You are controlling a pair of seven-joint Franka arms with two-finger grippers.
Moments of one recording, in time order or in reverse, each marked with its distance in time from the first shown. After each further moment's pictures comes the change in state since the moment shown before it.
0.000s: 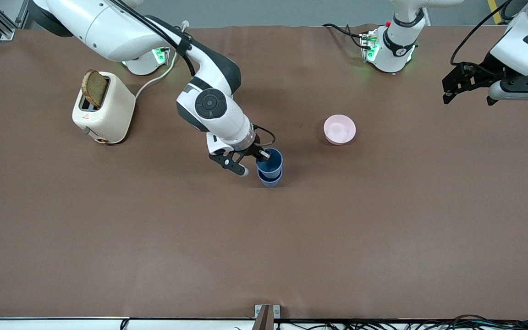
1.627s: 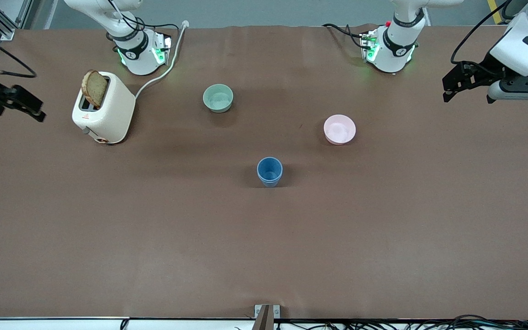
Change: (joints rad) left arm 0.000 -0.001 0.003 0.006 0.000 -0.023 0.000; right arm -0.099 -0.750 -0.783 0.050 0.284 -0.747 -1.328
